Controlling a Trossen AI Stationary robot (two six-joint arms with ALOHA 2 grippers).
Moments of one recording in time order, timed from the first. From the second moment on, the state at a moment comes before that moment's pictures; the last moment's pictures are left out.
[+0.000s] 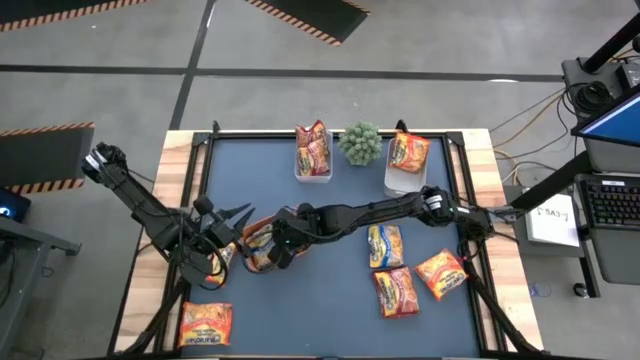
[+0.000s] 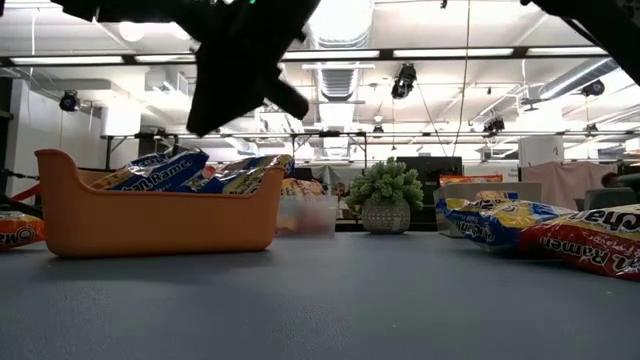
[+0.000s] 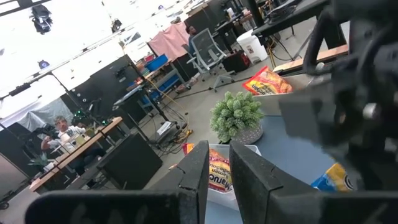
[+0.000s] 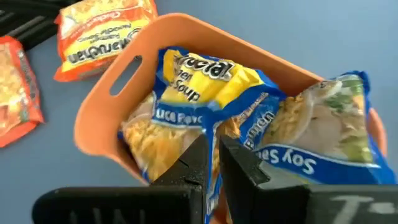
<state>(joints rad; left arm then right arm) -0.76 1.01 0.65 -0.24 -1.51 -0.09 0.14 2.31 2.14 -0.71 0.21 0.60</state>
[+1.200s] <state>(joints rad) -0.69 1.38 0.69 -0.33 -0.91 -0.61 0.35 1.78 1.33 -0.28 0.32 0.30</state>
